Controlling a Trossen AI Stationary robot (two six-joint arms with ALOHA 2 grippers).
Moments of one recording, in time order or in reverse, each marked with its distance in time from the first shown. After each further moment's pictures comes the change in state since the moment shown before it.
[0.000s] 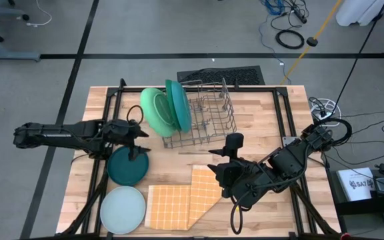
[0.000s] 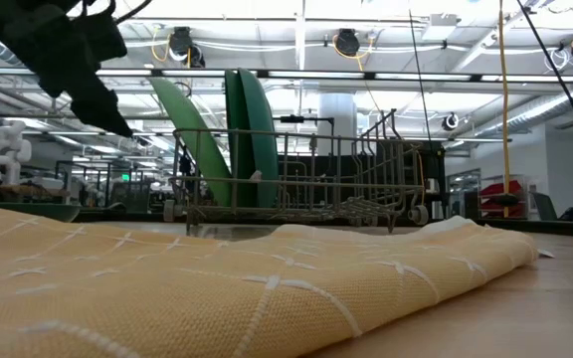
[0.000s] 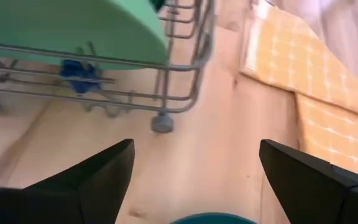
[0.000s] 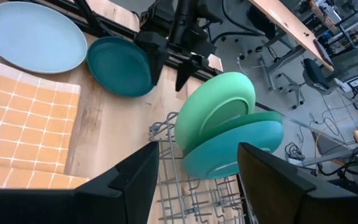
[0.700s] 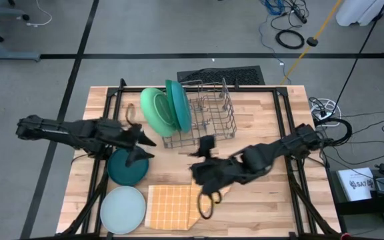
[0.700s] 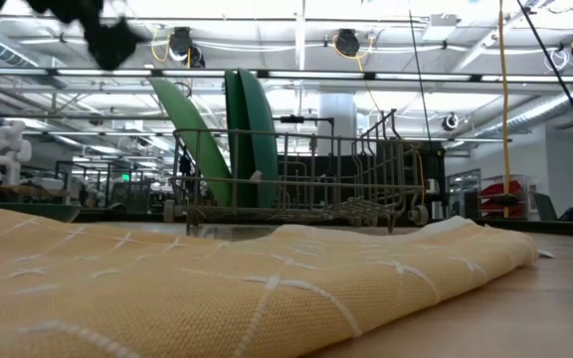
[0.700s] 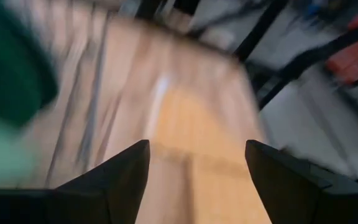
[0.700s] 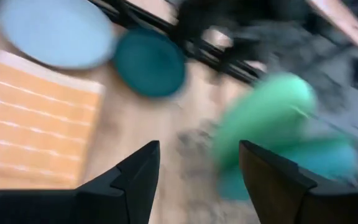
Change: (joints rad) left arm -0.163 0.038 0.129 0.233 0.089 -0.144; right arm -0.153 0.058 -0.173 0.326 -0.256 -0.183
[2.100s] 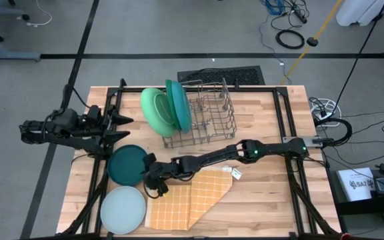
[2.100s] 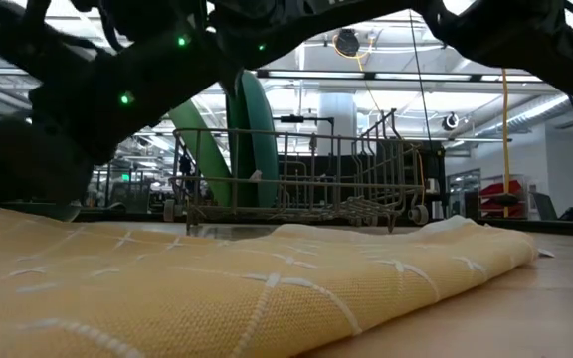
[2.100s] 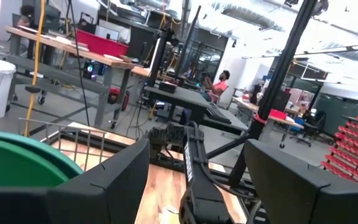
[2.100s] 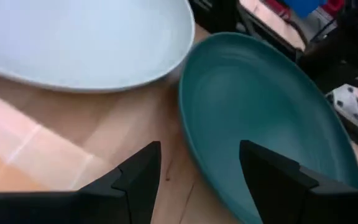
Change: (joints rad) left arm -0.033 -0.355 0.026 0.130 -0.236 0.091; right arm -0.249 0.786 0.262 0.744 -0.515 -0.390
